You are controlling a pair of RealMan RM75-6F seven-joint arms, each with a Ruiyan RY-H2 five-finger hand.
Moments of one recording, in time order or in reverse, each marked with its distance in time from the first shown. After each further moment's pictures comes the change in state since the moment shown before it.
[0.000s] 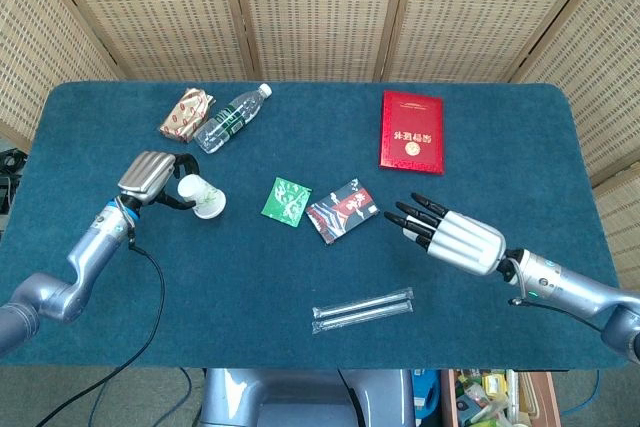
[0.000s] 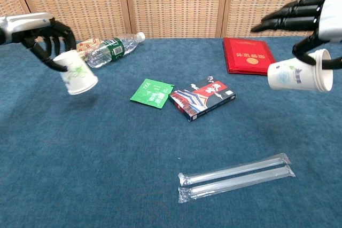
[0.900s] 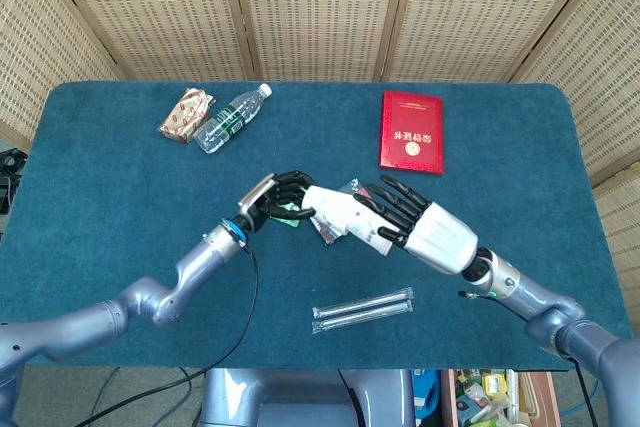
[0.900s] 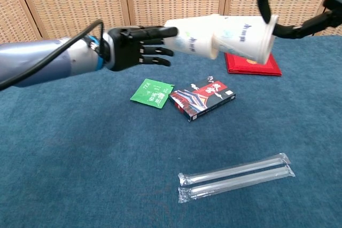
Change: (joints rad) left arm -0.138 -0.219 -0.225 -0.194 -0.133 -0.239 -0.924; right arm -0.043 -0.311 0.171 0.203 0.116 0.342 0.260
